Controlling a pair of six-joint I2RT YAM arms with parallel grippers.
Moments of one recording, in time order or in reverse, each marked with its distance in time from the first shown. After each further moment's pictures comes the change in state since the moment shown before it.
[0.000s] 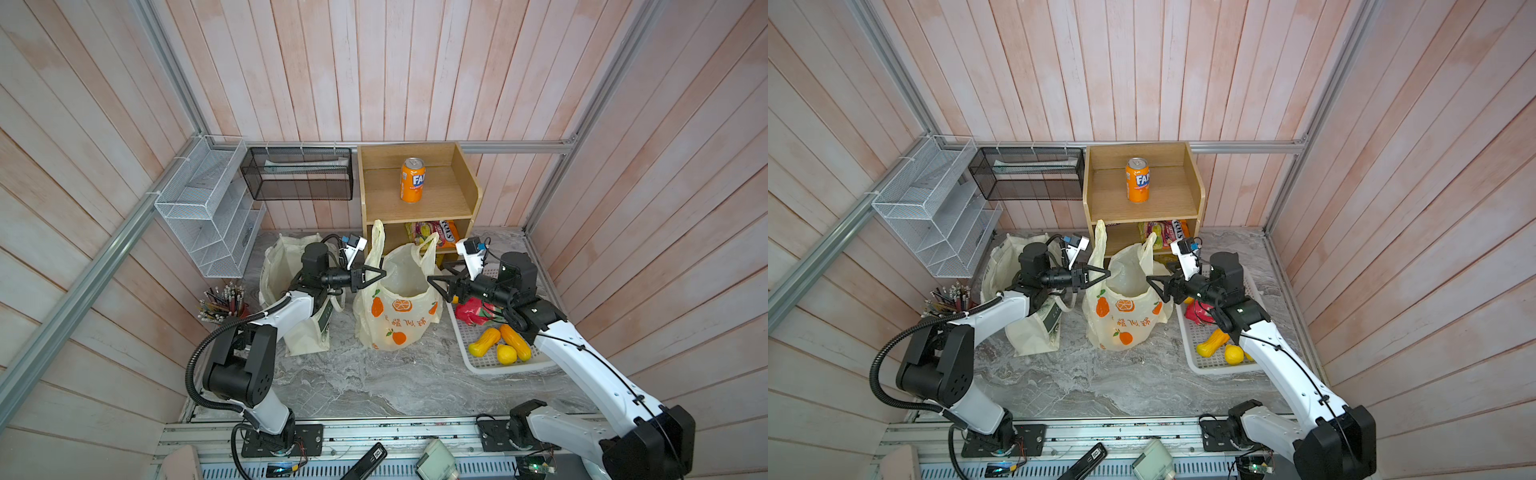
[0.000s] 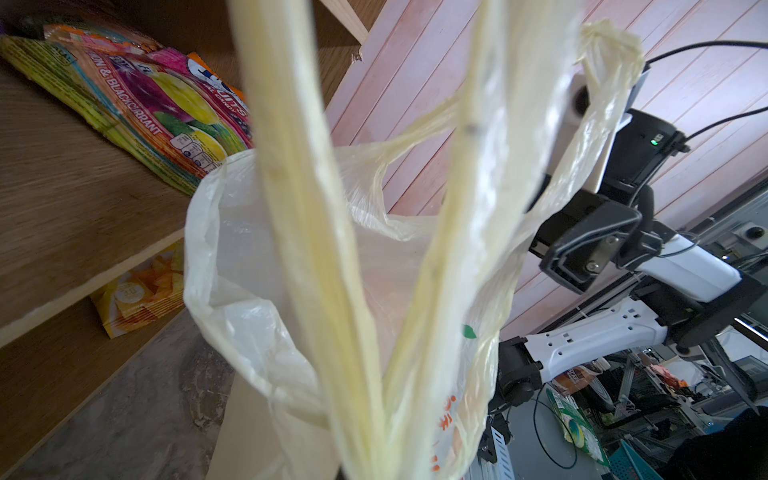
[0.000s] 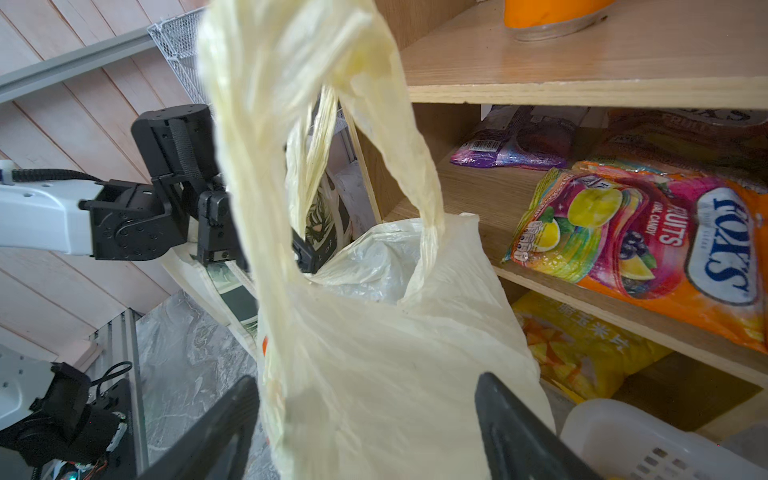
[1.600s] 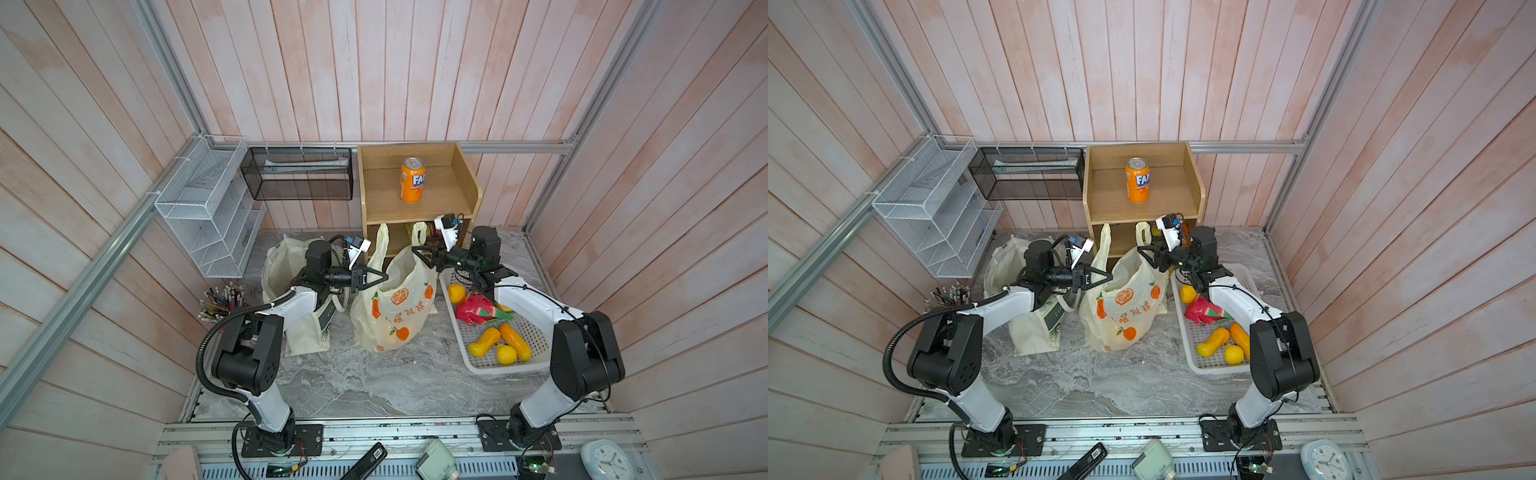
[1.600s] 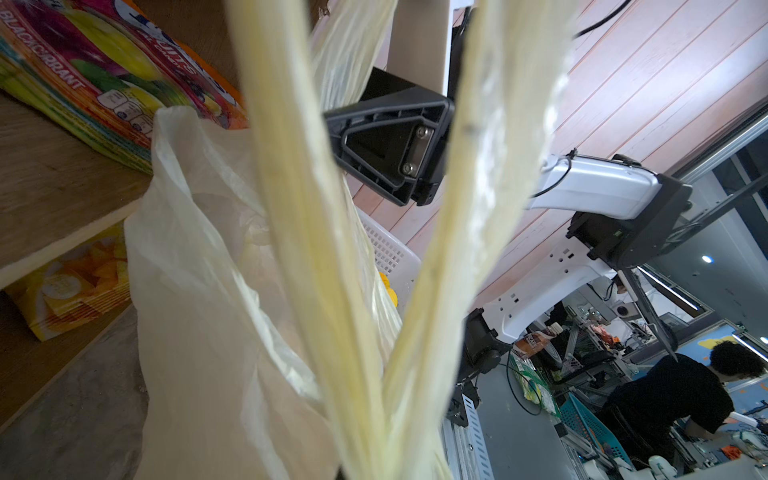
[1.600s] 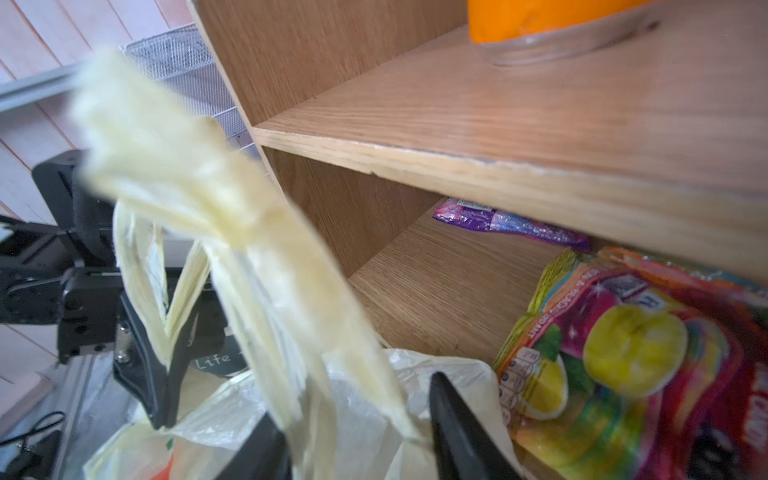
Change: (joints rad) left arm 0.004 0.080 0.052 -0.006 0.137 0.006; right arm -0.037 0.490 0.220 0.364 -0.146 0.018
